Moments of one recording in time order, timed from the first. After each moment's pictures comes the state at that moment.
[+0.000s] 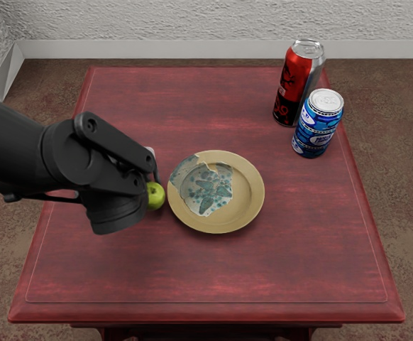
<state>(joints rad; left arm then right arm) -1.99 0.00 0.89 -1.67 -0.18 0.61 0.45 -0.04 0.00 -0.04 0.16 0.09 -0.03 -0.03</state>
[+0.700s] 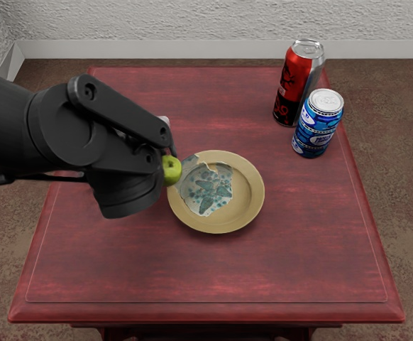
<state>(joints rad) -2.19 0.00 0.83 -1.73 -0.25 0.61 0.46 -0.04 0.00 -0.04 0.16 0.09 -0.03 -0.03</state>
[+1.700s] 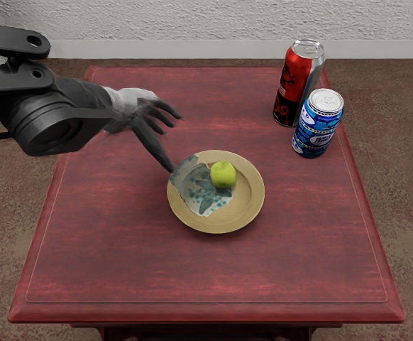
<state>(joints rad) -1.89 0.56 0.43 -1.68 -0.09 0.31 0.47 -0.04 0.00 -0.04 0.16 0.09 -0.03 -0.03</state>
